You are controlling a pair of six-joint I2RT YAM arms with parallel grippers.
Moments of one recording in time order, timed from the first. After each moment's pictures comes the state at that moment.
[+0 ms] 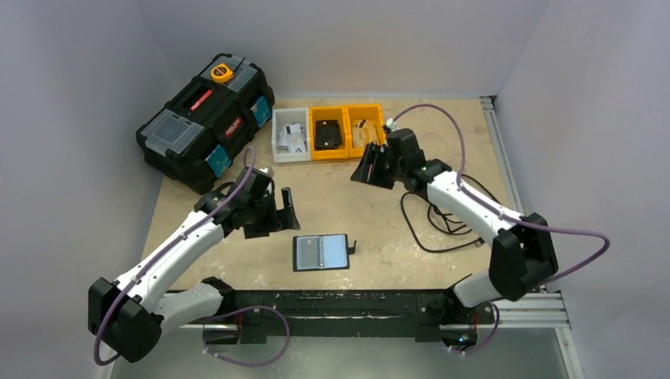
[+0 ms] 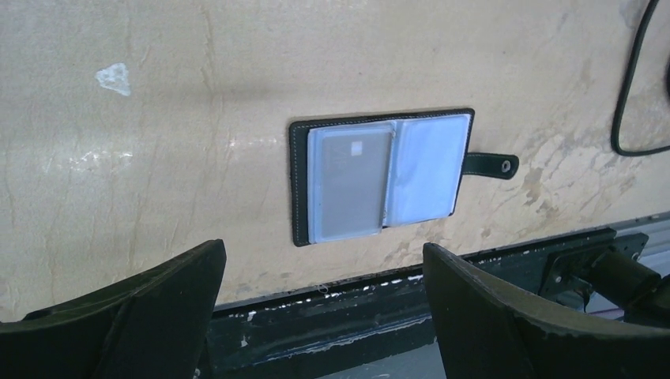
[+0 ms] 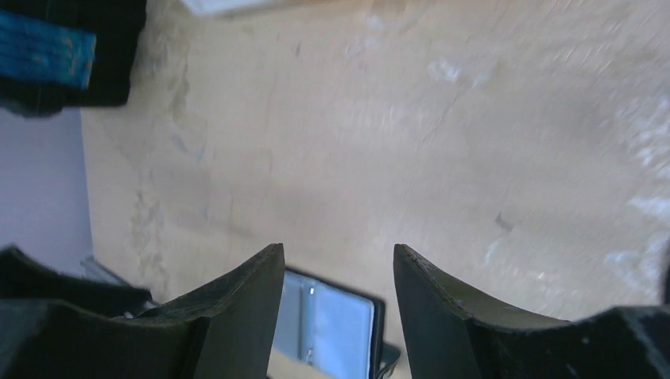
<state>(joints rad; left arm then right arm) -0.54 1.06 0.87 -0.85 0.07 -0.70 0.46 1.51 1.14 -0.34 -0.16 0.66</state>
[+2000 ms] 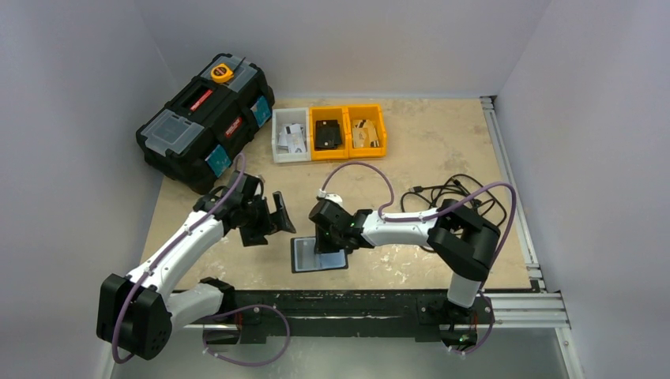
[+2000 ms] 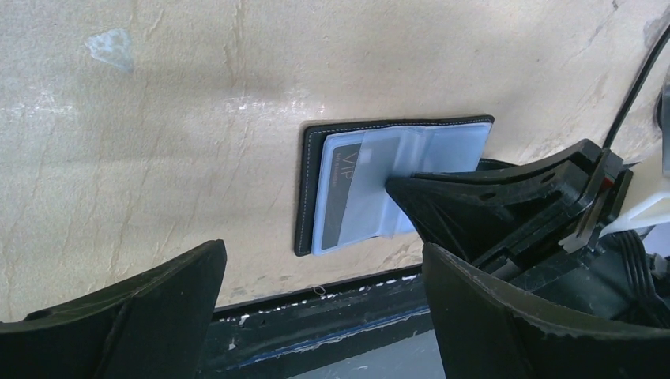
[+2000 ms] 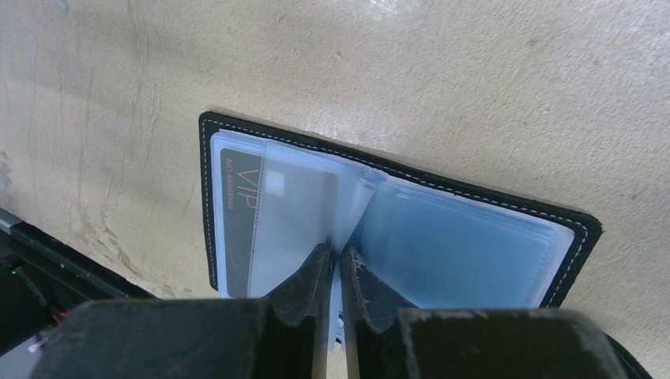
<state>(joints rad) -0.35 1.09 0.74 -0.77 0.23 -0.69 1.08 1.79 1.02 -0.23 0.10 0.92</state>
